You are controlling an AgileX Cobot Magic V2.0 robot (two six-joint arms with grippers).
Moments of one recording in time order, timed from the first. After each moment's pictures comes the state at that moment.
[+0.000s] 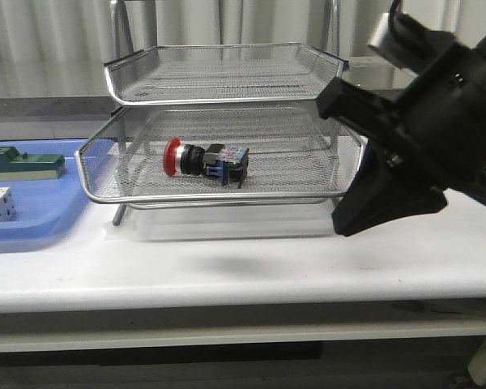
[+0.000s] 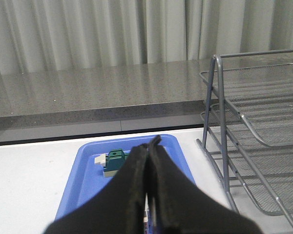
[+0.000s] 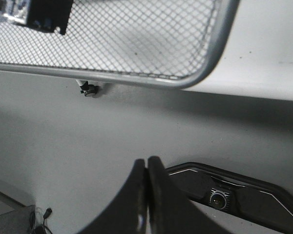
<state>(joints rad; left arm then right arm) -0.04 0.38 -0.30 -0.40 0.00 0.45 0.39 1.48 -0.75 0.86 0.46 -0.34</state>
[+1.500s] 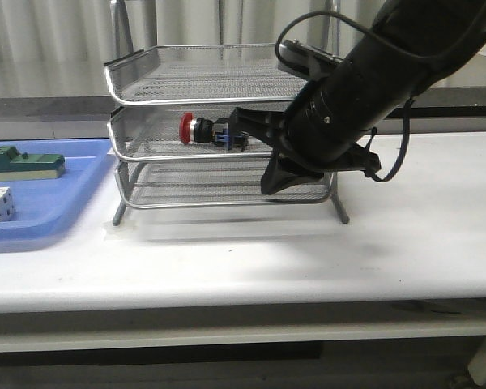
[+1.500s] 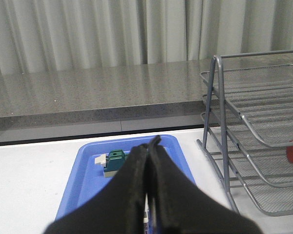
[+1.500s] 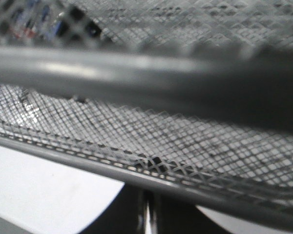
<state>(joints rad) -0.04 0.38 -0.30 -0.40 0.00 0.45 0.45 1.90 -1.16 0.86 0.20 -0.44</state>
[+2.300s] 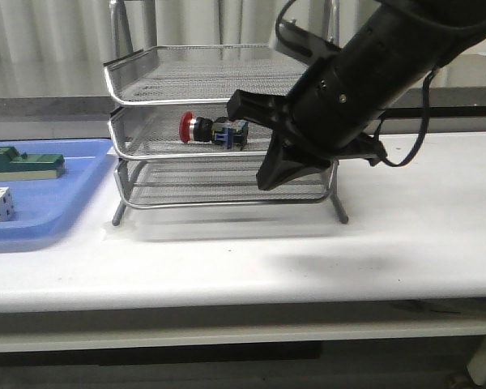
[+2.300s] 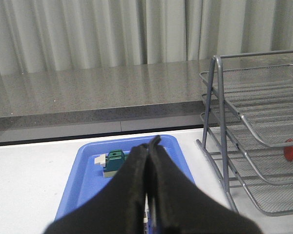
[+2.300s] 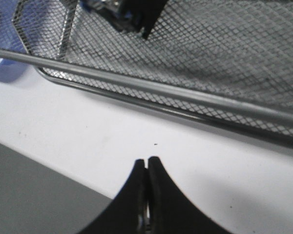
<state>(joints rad) -0.04 0.38 -0.30 -0.40 0.00 0.45 0.45 1.79 -1.11 0.82 0.34 -0.47</state>
